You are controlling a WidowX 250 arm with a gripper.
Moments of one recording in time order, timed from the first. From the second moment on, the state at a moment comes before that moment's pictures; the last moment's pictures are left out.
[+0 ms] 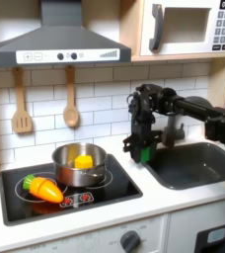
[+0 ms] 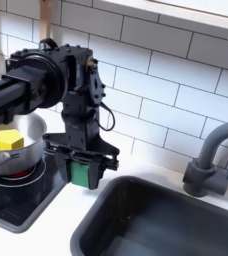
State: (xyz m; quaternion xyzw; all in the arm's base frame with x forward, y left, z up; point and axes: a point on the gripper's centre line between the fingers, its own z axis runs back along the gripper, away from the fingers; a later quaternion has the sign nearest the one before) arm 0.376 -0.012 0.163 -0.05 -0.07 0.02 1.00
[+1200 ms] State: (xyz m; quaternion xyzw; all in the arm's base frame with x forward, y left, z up) arm 0.362 -0.105 0.138 -0.06 -0.06 -0.06 0.99
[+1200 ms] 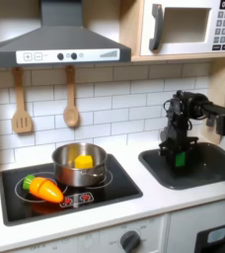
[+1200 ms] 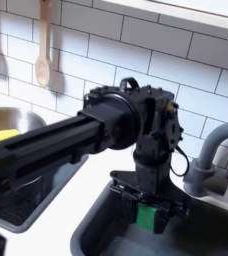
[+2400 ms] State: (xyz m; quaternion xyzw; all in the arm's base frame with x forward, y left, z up) arm 0.353 -0.113 0.080 -0.04 -0.05 -0.06 1.00
